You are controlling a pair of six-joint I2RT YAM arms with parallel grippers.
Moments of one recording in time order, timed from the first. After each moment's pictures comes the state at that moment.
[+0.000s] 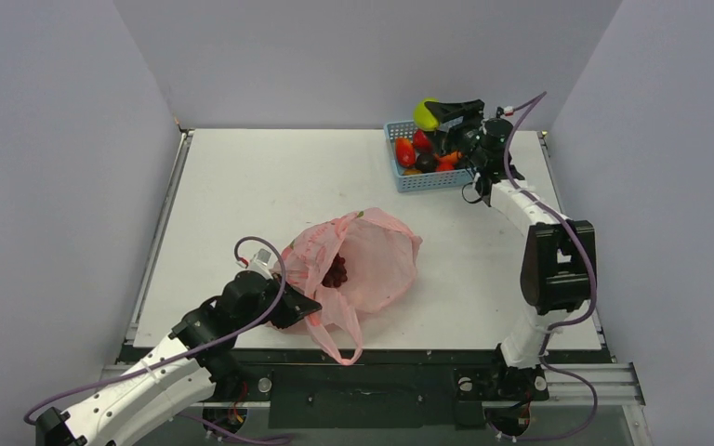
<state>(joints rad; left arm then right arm) -0.77 0.57 0.40 -0.44 0.07 -1.32 0.13 1.76 1.28 0.45 -0.41 1.52</state>
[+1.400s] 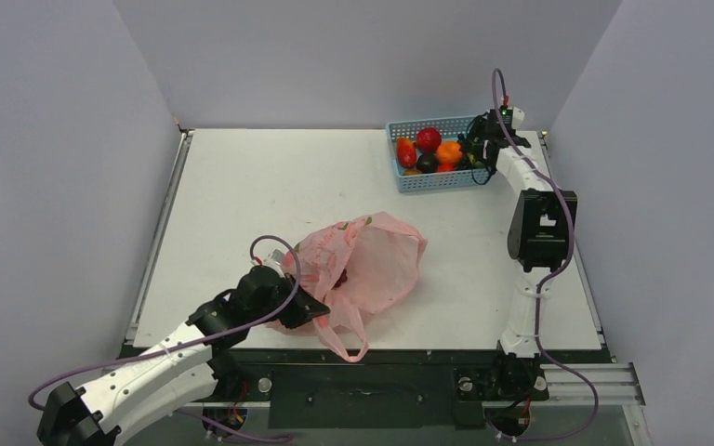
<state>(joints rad) -0.77 0.73 0.38 -0.32 0.14 -1.33 -0.01 2.21 1.84 -0.36 0.14 0.43</state>
